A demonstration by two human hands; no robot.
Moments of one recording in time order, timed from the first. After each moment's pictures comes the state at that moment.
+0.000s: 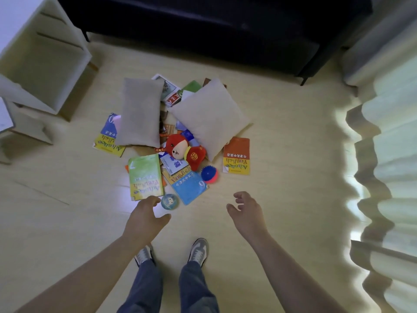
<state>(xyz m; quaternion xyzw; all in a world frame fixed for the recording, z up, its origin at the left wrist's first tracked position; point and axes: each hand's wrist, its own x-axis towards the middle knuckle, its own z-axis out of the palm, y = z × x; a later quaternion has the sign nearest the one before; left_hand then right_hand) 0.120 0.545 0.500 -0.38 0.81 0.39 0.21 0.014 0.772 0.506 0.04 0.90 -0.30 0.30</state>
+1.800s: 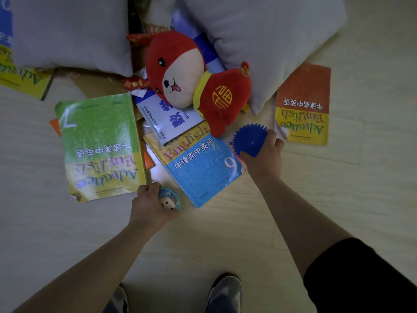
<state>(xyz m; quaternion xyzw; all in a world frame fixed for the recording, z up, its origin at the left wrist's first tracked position) 0.080 0.498 -0.084 -0.38 0.81 0.33 0.30 -0.113 0.689 -0.080 0.08 0.95 -0.22 0.20</state>
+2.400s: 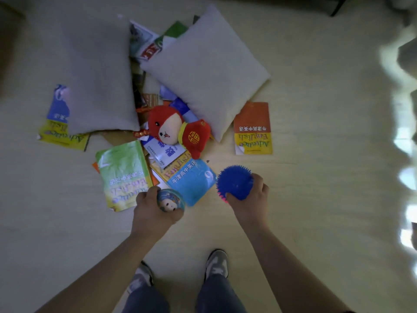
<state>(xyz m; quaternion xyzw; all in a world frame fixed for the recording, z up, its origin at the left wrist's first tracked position) 0.054 0.511 0.155 -0.38 0.81 0.39 0.23 -0.024 0.718 0.155 0.17 0.90 -0.35 0.21</state>
